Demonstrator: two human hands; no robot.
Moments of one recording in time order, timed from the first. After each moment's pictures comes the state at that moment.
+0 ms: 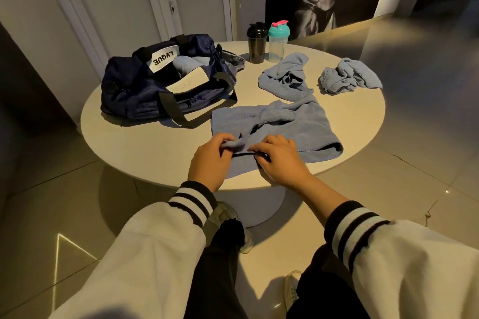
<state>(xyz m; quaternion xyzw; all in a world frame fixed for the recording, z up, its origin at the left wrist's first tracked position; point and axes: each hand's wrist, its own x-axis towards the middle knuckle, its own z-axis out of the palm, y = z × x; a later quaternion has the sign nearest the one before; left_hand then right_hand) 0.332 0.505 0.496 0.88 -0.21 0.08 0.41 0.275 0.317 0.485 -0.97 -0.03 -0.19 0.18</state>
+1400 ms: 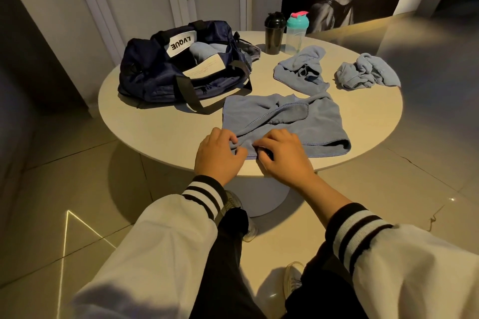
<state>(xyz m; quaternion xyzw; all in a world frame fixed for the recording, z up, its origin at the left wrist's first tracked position) 0.317 0.523 0.486 0.92 -0.17 0.12 0.32 0.264 0.347 0.481 -0.96 -0.07 -0.24 0.16</state>
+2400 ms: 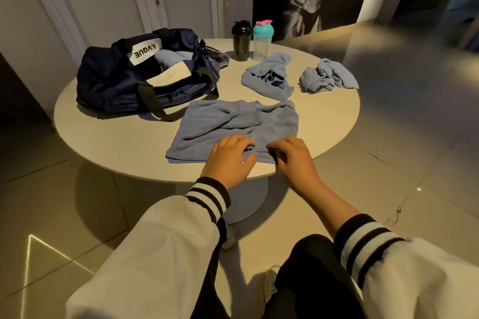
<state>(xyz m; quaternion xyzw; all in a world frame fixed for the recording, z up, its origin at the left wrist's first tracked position) 0.302 0.443 0.489 0.89 -0.35 0.05 0.28 0.227 0.266 0.473 -0.93 0.06 -0.25 0.25</state>
